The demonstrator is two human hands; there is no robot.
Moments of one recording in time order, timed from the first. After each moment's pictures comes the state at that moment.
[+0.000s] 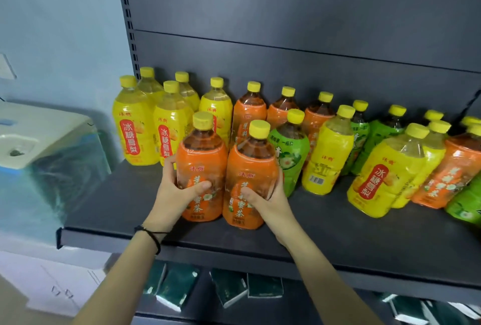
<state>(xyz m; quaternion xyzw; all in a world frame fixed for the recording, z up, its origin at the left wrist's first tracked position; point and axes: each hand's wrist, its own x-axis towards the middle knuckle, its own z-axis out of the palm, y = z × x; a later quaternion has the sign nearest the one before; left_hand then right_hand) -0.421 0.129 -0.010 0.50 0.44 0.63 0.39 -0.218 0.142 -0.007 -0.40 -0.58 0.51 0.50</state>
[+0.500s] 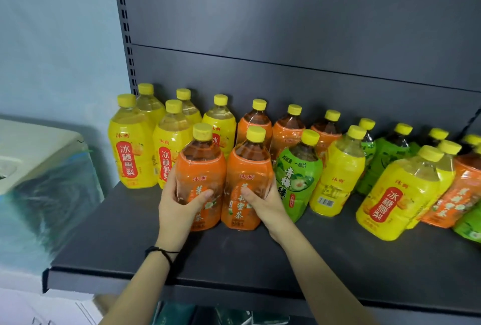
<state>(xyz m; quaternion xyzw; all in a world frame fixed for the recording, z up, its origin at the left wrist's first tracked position) -0.433 0.169 -0.024 0.48 0.46 0.68 0.32 -0.249 0.200 -0.004 -0.42 -0.58 0.50 0.49</state>
